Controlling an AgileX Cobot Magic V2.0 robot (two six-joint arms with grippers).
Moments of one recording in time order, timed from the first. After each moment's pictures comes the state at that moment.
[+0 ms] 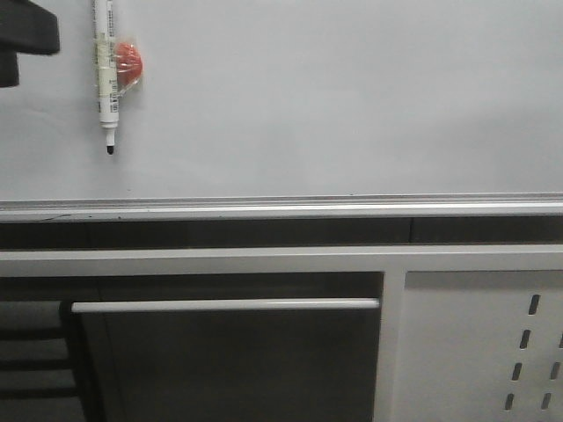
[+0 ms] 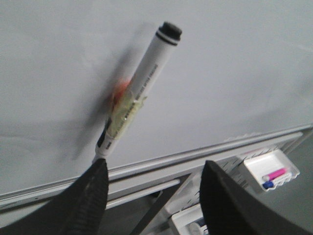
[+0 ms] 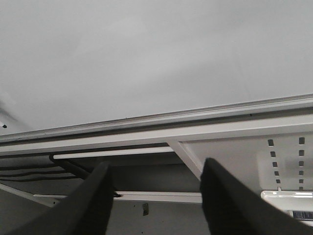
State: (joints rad) left arm -0.23 1.00 -0.48 -1.78 0.52 1.57; right arm 0.09 0.57 -0.52 0.50 0.53 -0.12
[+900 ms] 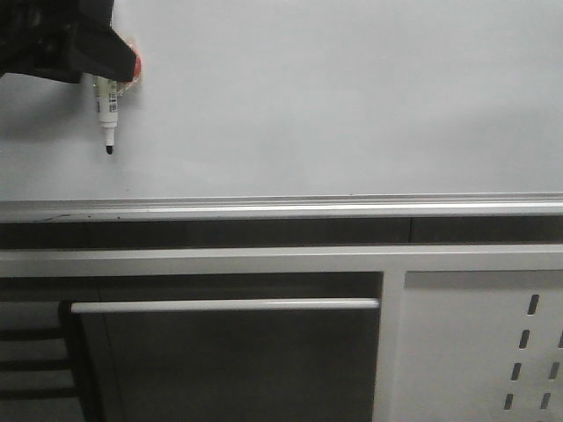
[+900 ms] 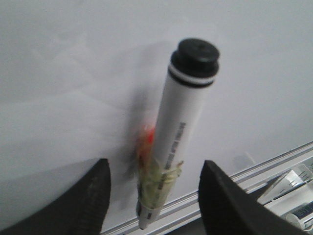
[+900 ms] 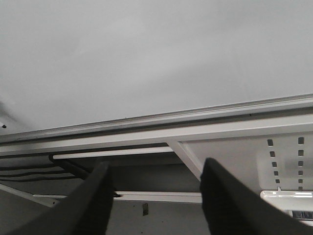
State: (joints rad) left arm -0.50 1.25 -0.74 -1.78 0.04 1.71; right arm 0.09 0.57 -0.52 0.50 0.53 -0.12
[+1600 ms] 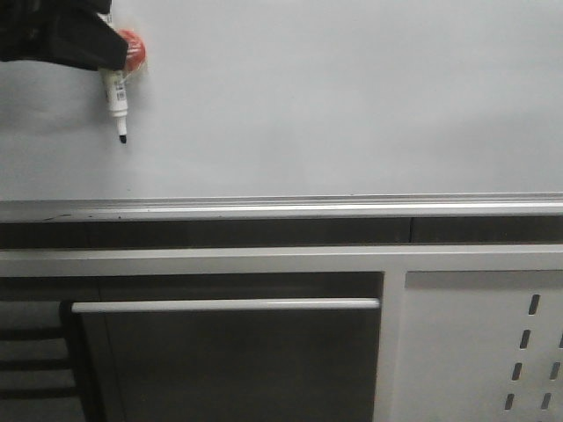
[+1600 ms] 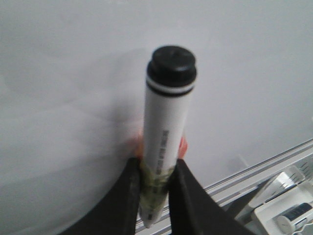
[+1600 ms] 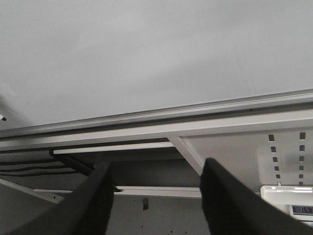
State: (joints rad) left arm -0.50 1.23 -0.74 -1.78 0.10 1.72; right arm 0.09 0.57 -0.52 0.50 0.55 -0.12
